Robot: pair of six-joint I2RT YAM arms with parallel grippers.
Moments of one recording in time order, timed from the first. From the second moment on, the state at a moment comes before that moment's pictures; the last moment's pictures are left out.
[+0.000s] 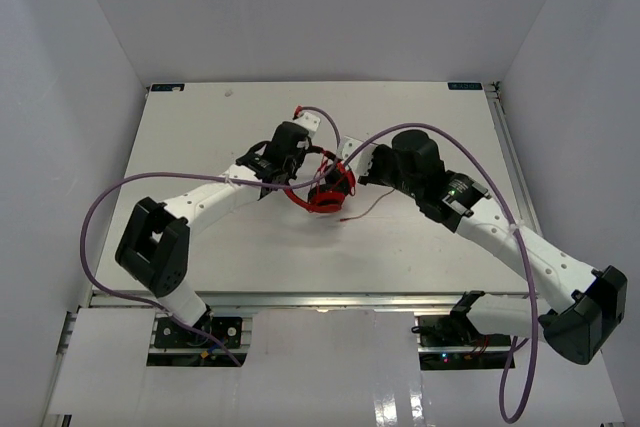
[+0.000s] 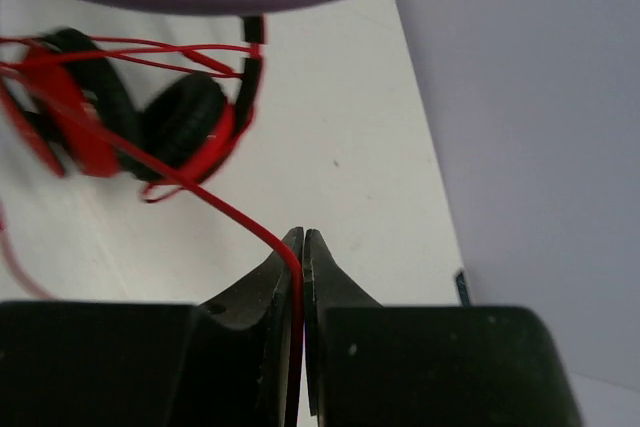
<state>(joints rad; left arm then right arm) -0.63 1.63 1.22 -0.25 -0.50 0.07 0.75 1.17 1.12 -0.36 -0.03 -0.77</state>
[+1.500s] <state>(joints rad) -0.64 1.28 1.42 -0.25 0.37 -0.21 0.39 1.19 0.80 0.18 -1.27 -0.05</state>
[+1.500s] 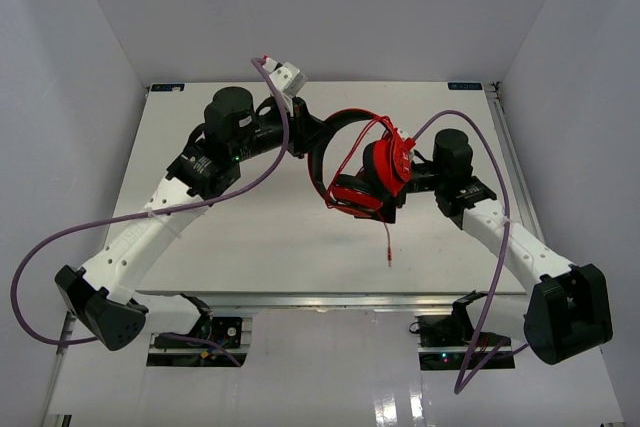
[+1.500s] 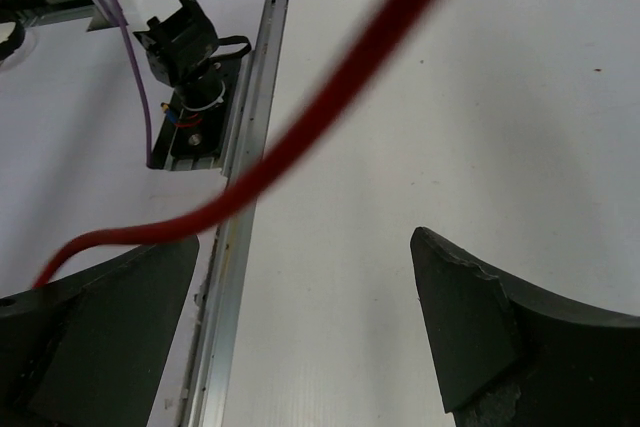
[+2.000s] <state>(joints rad) -0.64 1.28 1.42 -0.25 0.38 -0.22 0.39 1.19 0.83 0.15 -1.16 -0.06</state>
